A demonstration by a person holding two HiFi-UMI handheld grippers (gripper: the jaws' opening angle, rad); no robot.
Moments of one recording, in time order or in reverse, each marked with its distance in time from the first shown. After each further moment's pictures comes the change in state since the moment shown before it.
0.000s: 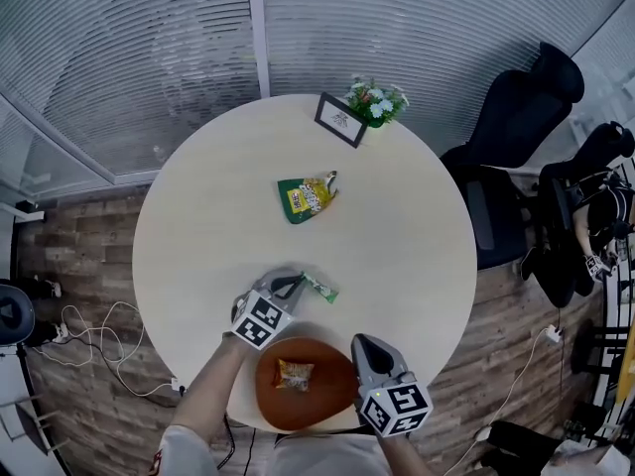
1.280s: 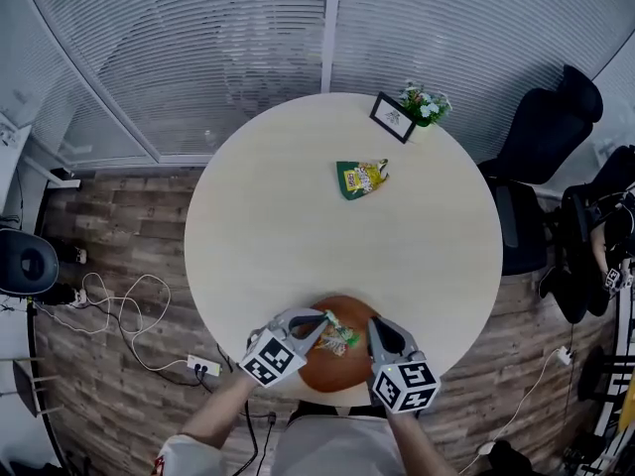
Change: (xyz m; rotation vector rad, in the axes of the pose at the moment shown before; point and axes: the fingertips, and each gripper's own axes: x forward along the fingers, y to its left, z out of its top) left arm -0.155 -0.128 -0.034 -0.031 -0.111 -0.040; right arm -0.018 0.075 -0.039 -0.069 0.005 0.079
